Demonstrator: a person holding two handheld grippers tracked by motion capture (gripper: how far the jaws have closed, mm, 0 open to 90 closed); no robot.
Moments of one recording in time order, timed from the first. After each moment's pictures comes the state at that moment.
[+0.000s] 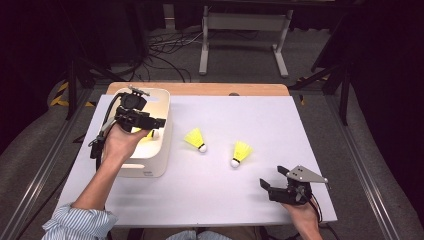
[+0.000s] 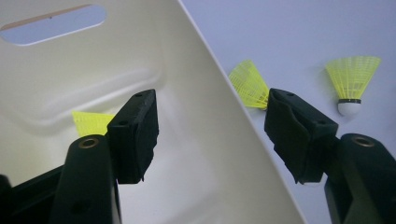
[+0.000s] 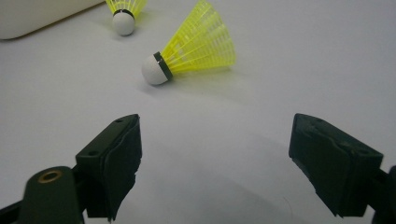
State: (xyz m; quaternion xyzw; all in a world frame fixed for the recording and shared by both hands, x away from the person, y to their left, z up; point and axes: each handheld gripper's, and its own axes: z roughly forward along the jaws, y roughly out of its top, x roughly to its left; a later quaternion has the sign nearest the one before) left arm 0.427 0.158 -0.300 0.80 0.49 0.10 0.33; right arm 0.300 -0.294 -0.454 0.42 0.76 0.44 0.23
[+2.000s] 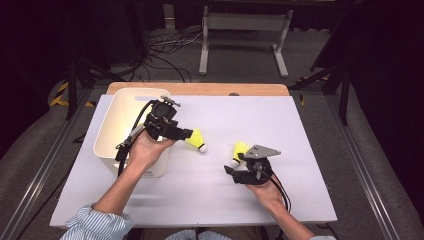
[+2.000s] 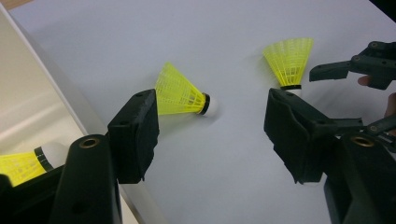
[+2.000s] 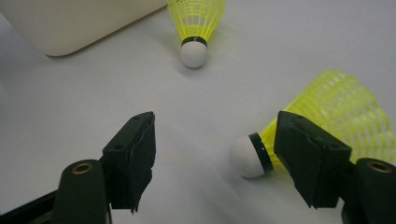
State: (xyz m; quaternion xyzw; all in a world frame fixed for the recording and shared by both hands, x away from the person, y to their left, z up) left arm 0.419 0.097 -0.314 0.84 0.42 0.06 0.33; right arm 0.357 -0.195 -0.435 0.36 0.81 0.43 0.16
